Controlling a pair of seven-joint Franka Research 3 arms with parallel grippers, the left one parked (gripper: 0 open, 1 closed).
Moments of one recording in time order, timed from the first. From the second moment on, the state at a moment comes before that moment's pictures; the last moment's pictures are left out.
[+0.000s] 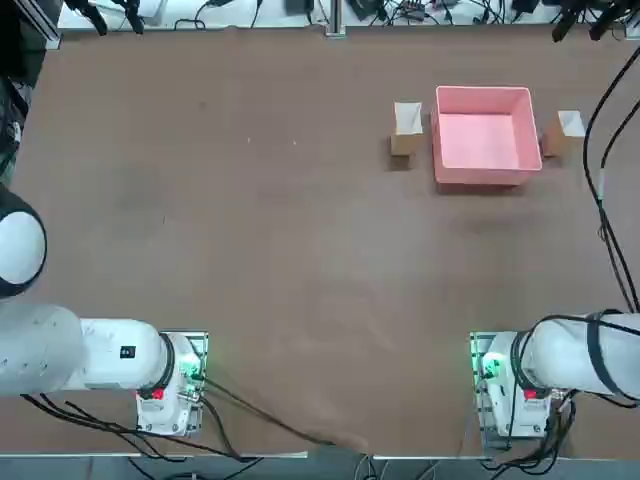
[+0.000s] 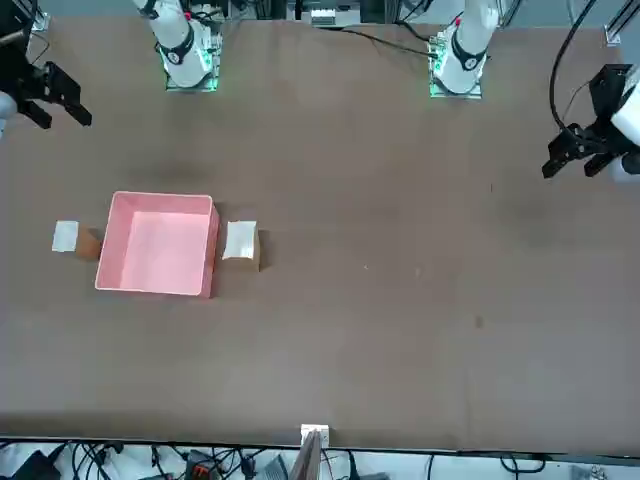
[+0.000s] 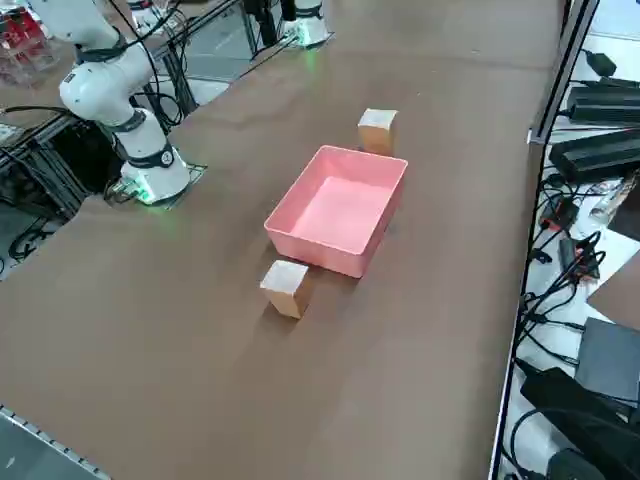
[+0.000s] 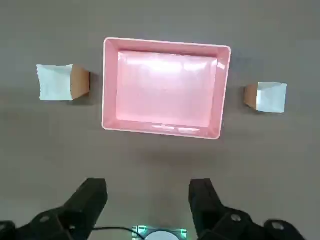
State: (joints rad) arm 0.03 -0.15 -0.03 -1.68 0.04 1.49 -0.04
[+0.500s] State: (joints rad) arm 0.03 -0.14 -0.03 -1.68 0.04 1.49 -0.04
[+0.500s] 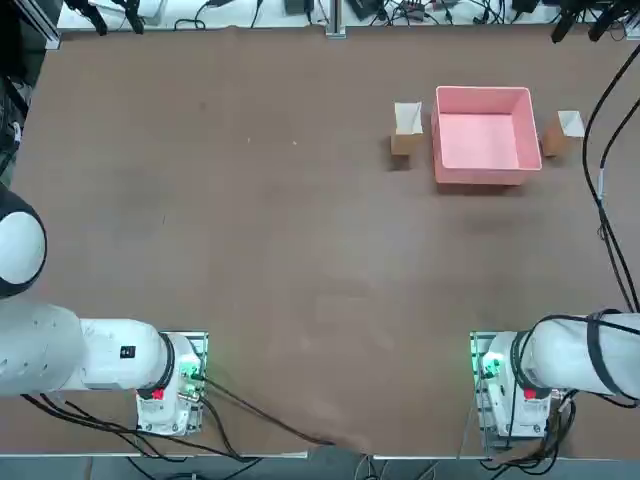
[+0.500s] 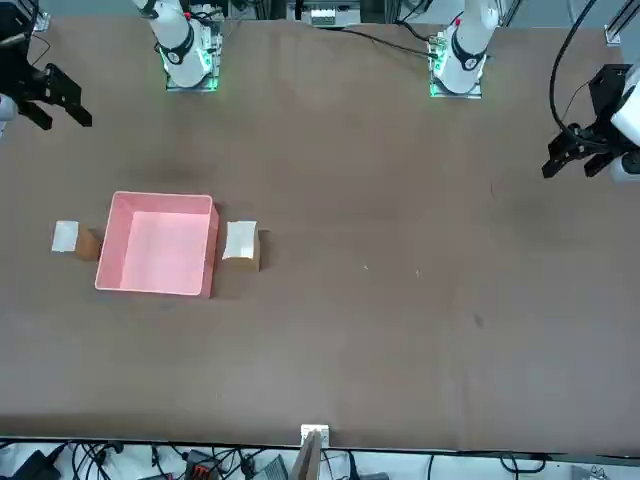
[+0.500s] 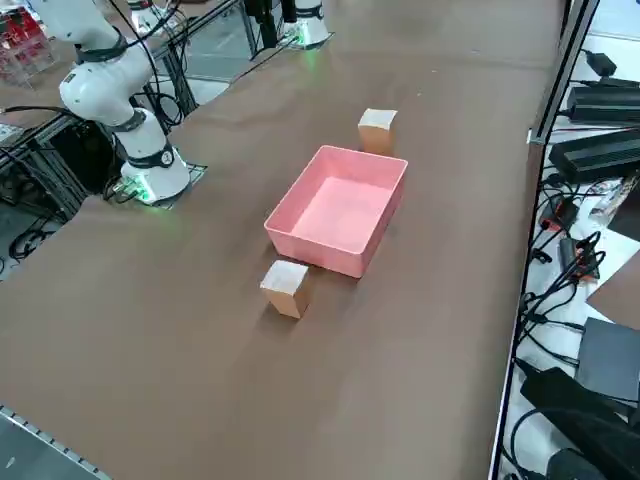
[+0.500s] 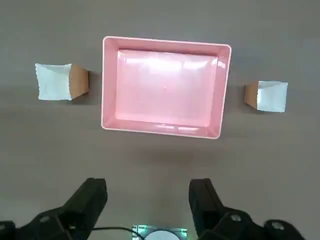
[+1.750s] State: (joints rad) arm 0.05 -0.12 -0.02 -1.68 0.04 1.51 -0.04
